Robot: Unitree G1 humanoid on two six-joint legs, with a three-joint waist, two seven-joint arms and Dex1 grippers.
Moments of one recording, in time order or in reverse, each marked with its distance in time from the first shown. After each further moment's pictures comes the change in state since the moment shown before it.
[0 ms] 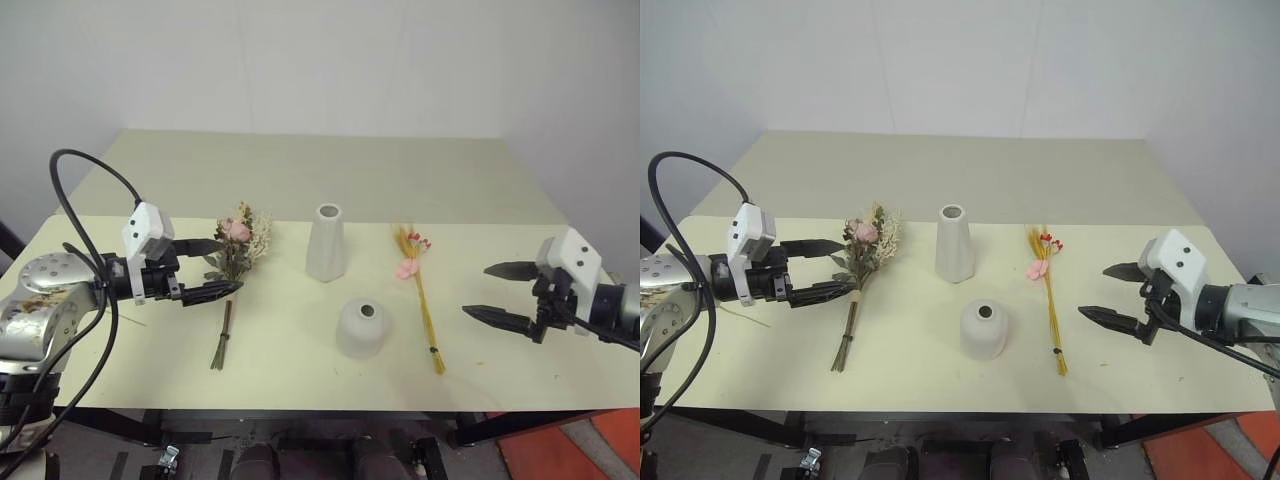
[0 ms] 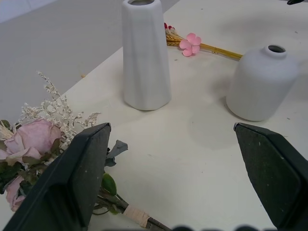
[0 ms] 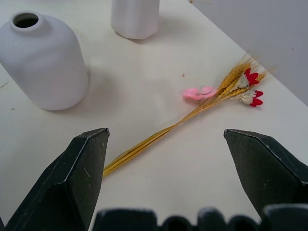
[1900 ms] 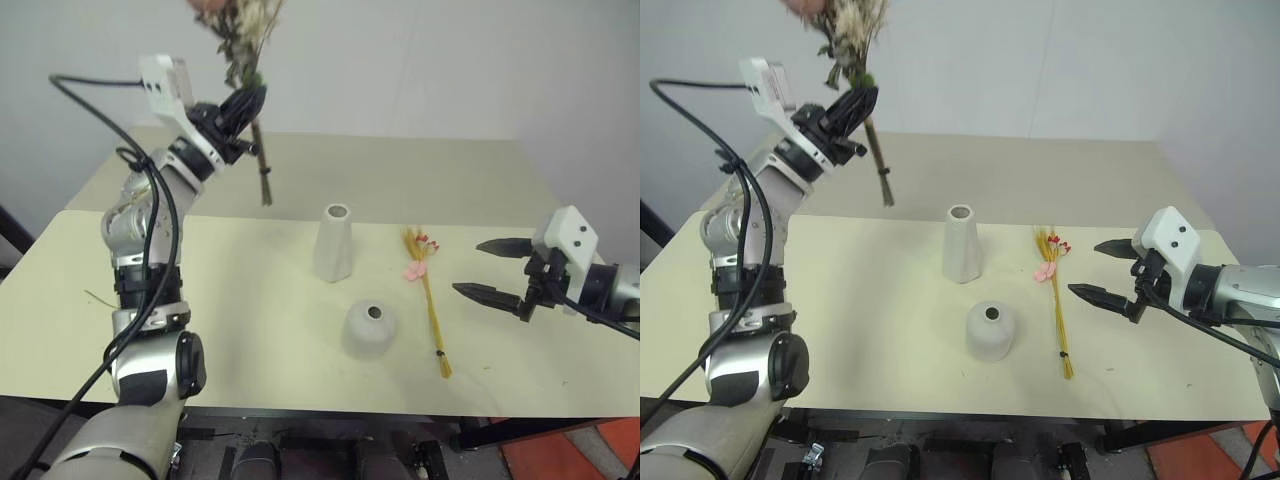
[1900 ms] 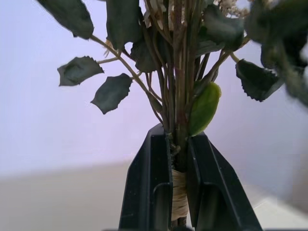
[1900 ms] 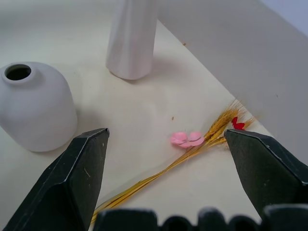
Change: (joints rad) left arm -0.702 -0.583 0.143 0.418 -0.007 -0.036 0.468; right arm -0.112 0.037 0.043 0.000 0.002 -0.019 -0.048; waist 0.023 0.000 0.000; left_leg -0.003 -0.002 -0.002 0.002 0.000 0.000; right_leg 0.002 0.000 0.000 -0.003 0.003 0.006
